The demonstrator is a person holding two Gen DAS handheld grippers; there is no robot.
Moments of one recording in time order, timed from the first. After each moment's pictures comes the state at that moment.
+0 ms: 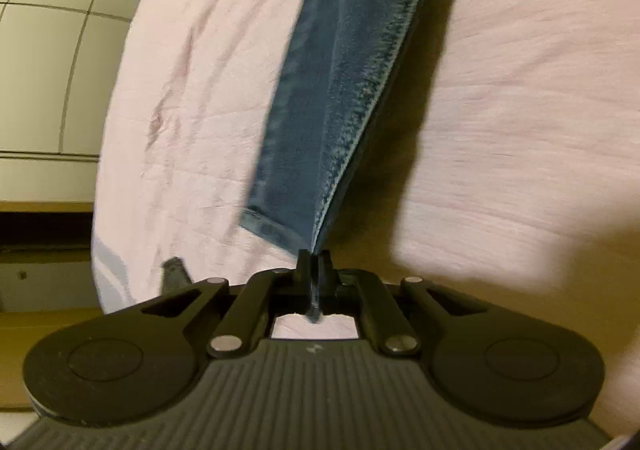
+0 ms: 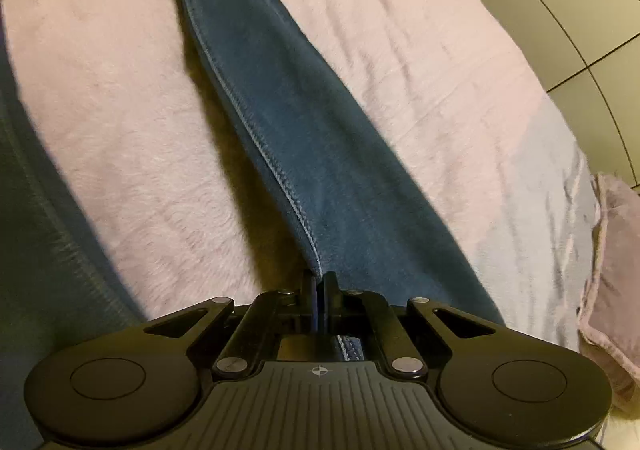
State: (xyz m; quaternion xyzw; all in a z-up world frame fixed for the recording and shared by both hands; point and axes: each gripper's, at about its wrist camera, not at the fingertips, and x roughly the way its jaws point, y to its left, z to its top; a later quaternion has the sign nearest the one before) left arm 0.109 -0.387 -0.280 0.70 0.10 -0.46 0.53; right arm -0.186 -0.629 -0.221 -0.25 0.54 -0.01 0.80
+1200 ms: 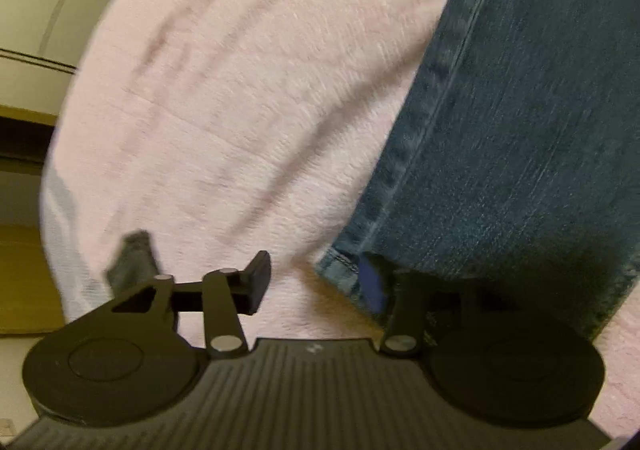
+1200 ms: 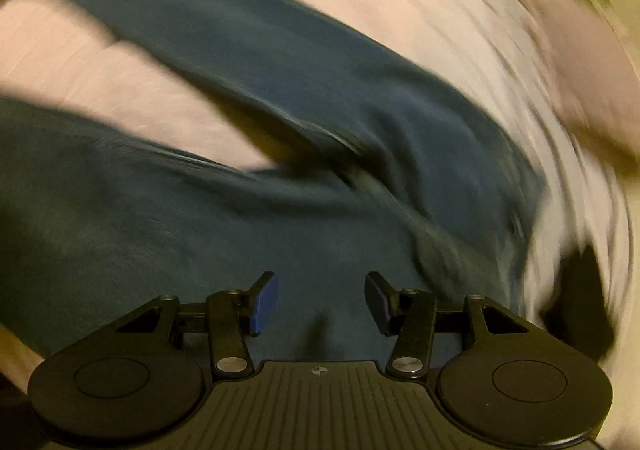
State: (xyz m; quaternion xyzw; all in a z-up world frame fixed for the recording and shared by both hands) left arm 0.193 -0.472 -0.305 0.65 0.21 -0.43 0.60; right arm -0.309 -0.616 -0.195 0.00 0.61 -0.25 0.76
